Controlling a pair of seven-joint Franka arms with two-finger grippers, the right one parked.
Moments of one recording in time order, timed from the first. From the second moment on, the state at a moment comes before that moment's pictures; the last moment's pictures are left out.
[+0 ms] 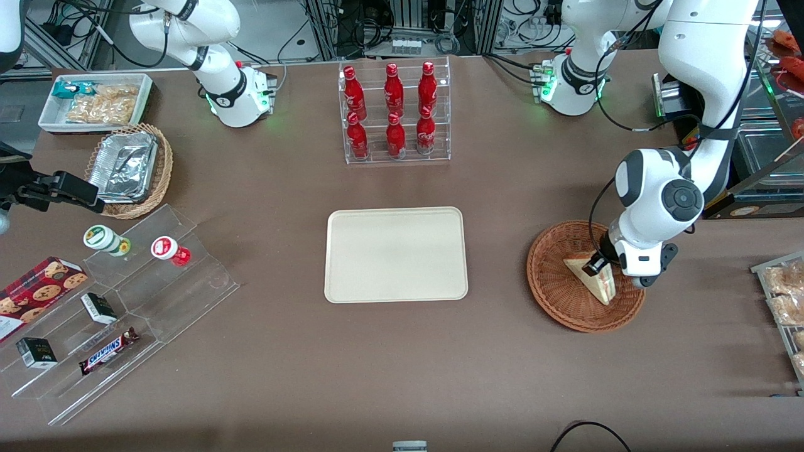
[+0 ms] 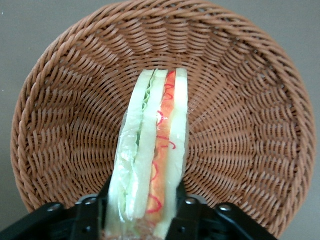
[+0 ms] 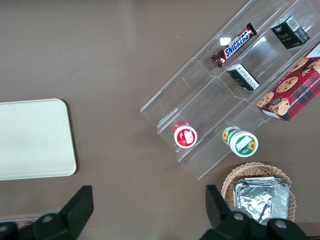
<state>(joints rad) -0.06 0.31 -0.05 -2.14 -0.03 2.47 -0.85</state>
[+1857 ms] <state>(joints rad) -0.47 0.73 -0.35 -1.38 0.11 2.05 -0.91</state>
